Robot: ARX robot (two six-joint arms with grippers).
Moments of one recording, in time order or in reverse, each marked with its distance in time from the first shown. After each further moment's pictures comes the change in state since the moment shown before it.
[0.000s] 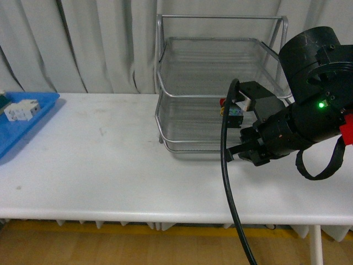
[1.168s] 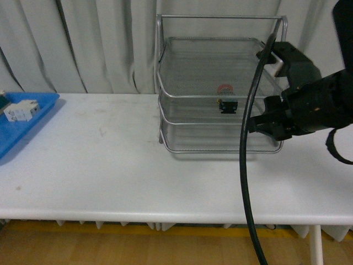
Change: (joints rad) left arm 0.000 0.000 0.000 0.000 0.000 0.000; right arm -0.044 -0.244 -0.206 0.148 -0.094 0.042
